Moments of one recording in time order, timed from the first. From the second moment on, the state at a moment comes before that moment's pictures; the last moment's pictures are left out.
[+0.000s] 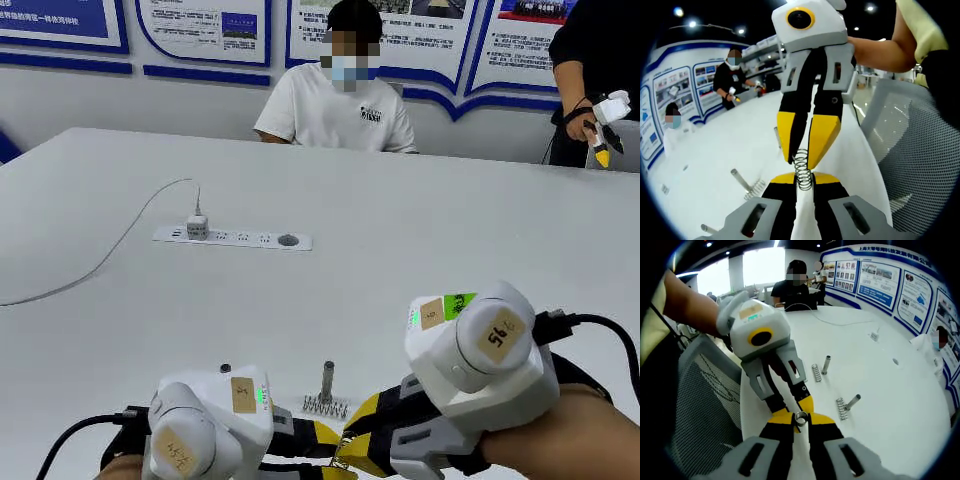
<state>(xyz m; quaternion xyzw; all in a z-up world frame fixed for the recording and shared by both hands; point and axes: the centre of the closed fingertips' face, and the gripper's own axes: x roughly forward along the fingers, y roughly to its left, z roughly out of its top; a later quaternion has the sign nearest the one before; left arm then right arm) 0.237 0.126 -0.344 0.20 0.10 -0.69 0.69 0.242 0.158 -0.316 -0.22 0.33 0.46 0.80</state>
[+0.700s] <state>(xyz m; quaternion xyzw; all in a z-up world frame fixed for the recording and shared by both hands) 0.239 0.131 -0.345 0.18 0.11 -0.69 0.69 0.244 0.148 -0.318 -0.22 0.33 0.45 0.80</state>
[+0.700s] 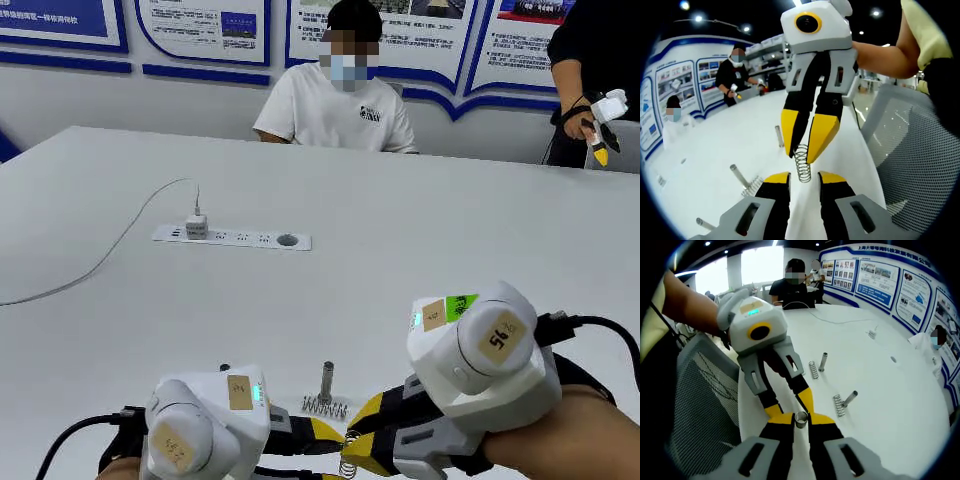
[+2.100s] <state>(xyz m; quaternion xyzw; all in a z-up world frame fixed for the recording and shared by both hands) 0.278 0.224 -0.347 0.12 0.16 -0.59 0.78 0.272 0.054 -0.281 -0.20 0.34 0.34 0.85</state>
